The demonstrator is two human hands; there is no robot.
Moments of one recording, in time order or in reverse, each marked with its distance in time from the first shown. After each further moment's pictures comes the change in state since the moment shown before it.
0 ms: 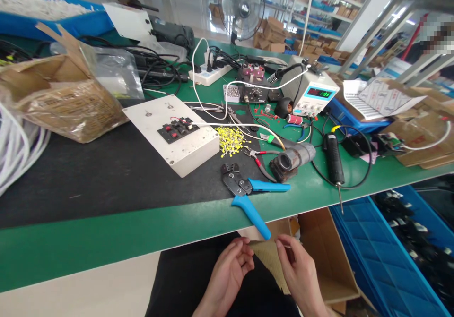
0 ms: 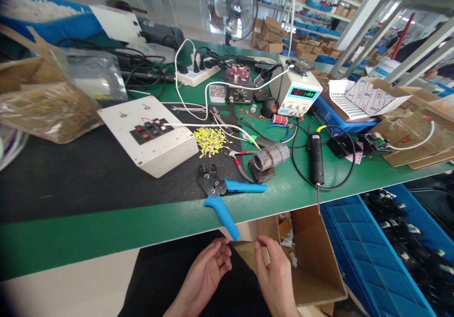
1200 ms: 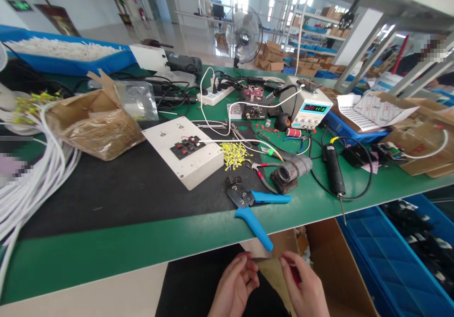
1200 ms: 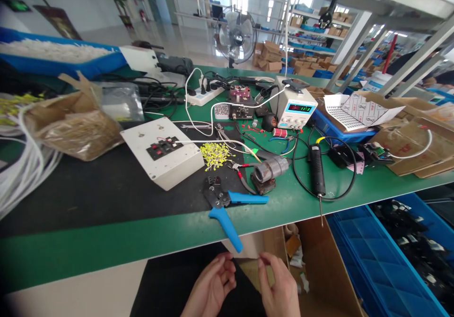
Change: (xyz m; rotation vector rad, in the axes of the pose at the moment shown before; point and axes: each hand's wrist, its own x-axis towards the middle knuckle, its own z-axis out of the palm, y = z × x) left_hand -0.001 0.000 0.006 -0.015 0.078 0.015; right_hand 0.000 -0.001 0.000 -0.008 0.045 -0.162
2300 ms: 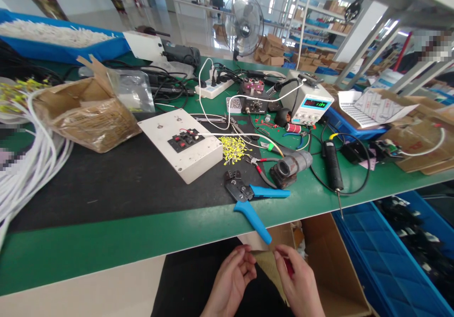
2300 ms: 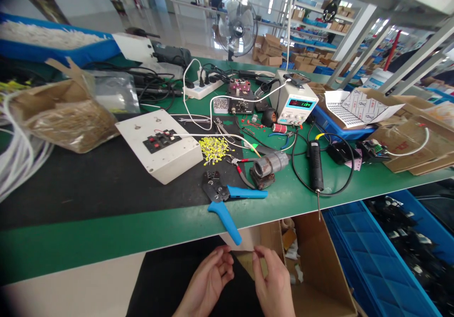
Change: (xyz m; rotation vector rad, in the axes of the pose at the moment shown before) left_hand 0.000 0.000 -0.004 0.012 -0.040 -0.001; right_hand 0.000 -0.010 0.005 0.012 -0.023 0.005
